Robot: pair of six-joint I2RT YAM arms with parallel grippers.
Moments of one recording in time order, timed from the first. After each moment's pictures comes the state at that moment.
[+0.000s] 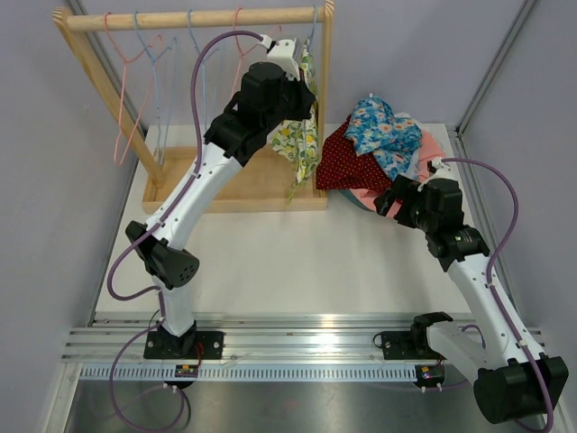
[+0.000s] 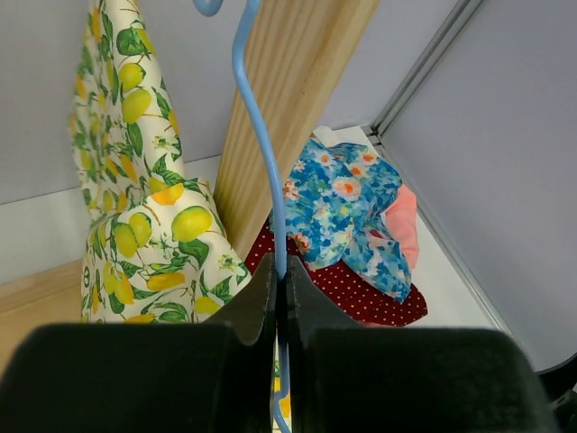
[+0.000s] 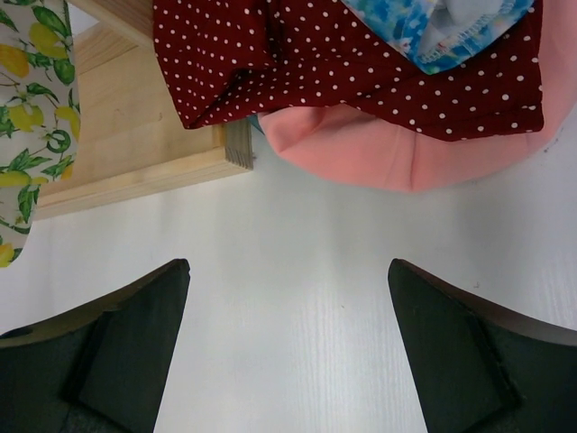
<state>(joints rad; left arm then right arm) -0.65 1.88 2.24 -0.52 -0.09 -0.33 0.17 0.93 0.85 -0.44 -0.03 0.50</state>
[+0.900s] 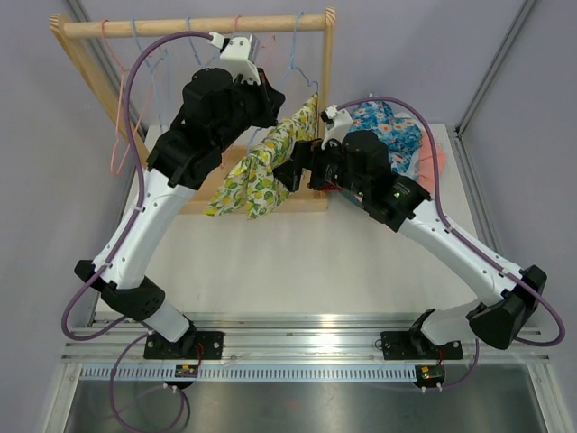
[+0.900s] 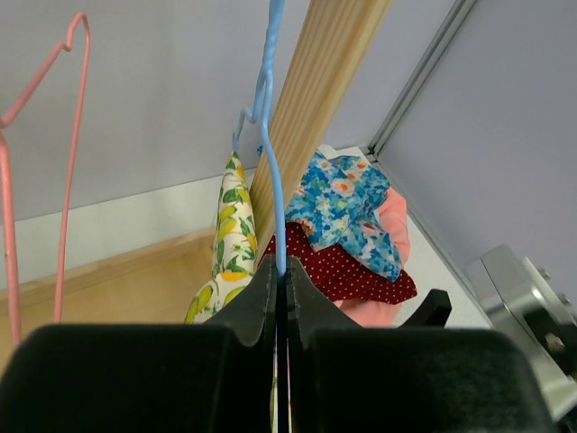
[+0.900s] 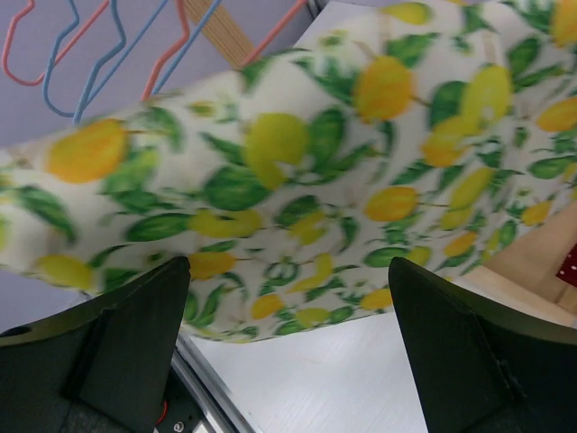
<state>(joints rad) -0.65 1.58 2.11 -0.60 -0.12 -0.29 0.73 1.37 1.44 -0.27 -0.09 0.43</state>
